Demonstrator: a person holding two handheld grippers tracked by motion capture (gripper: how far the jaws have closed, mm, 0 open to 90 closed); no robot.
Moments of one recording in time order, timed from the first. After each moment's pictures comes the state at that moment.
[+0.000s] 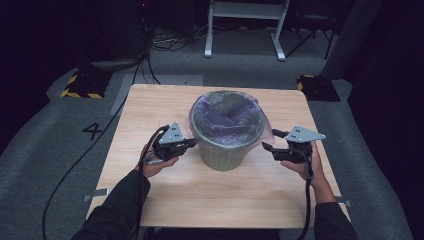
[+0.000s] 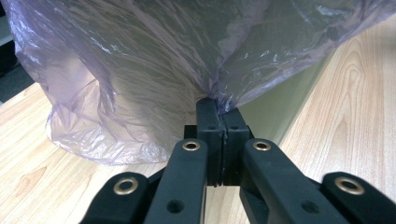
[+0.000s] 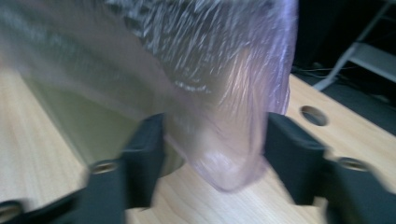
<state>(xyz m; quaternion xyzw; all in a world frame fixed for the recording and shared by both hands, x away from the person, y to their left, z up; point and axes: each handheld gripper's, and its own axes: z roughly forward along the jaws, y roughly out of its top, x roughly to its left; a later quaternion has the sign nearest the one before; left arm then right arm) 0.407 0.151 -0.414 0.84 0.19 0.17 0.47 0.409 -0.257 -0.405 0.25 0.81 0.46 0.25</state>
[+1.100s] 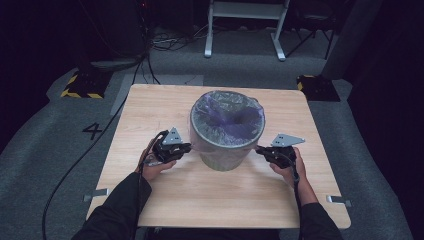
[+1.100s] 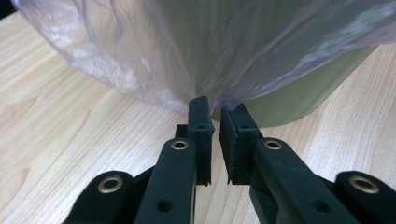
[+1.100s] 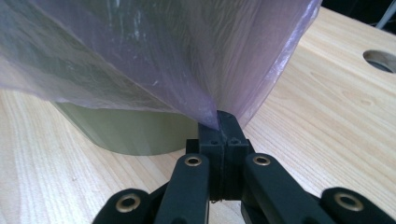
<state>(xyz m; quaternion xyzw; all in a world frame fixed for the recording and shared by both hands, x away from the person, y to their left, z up) 0.426 0.163 -0.462 0.86 0.25 0.15 0.41 0.424 -0.240 -0.464 0.29 0.83 0.44 0.18</state>
